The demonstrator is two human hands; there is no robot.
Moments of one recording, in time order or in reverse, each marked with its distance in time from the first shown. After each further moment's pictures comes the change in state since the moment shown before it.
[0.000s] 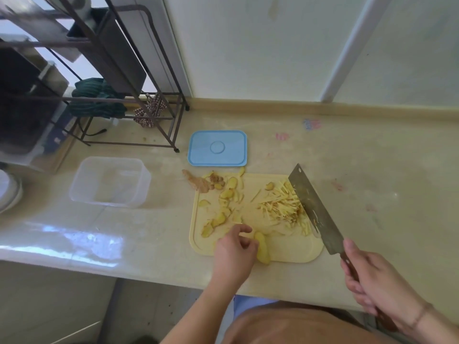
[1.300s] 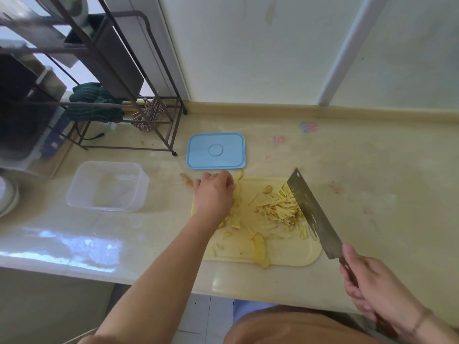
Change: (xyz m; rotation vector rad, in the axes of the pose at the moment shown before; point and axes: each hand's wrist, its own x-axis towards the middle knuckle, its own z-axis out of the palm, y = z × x) left_hand 0.111 0.037 -0.045 0.556 0.227 0.316; right_hand 0.000 0.003 0.000 0.022 -0.001 0.010
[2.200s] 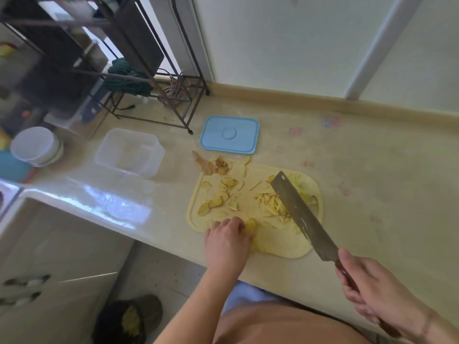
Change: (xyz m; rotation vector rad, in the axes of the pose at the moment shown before) left_hand -0.138 0.055 0.042 0.003 -0.017 -0.347; right_hand 0.013 -0.001 -0.053 -0.148 -0.350 -0.068
